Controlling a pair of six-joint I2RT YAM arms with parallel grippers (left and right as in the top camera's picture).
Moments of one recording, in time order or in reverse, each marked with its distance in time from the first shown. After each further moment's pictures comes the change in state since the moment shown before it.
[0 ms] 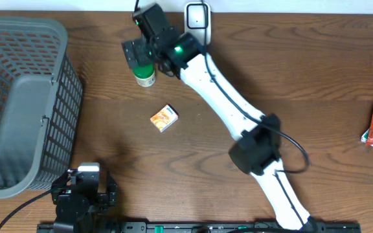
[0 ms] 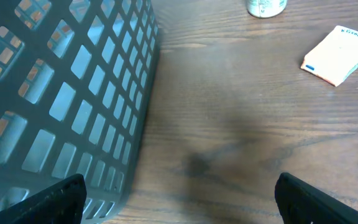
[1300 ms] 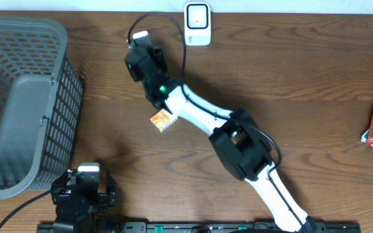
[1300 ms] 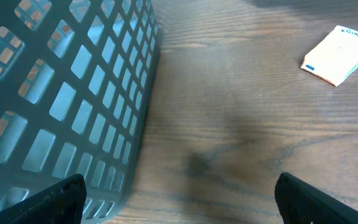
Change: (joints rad) left arm 0.000 0.000 0.000 0.000 0.000 0.000; right arm 0.092 -0.021 -0.566 0.866 0.431 -0.099
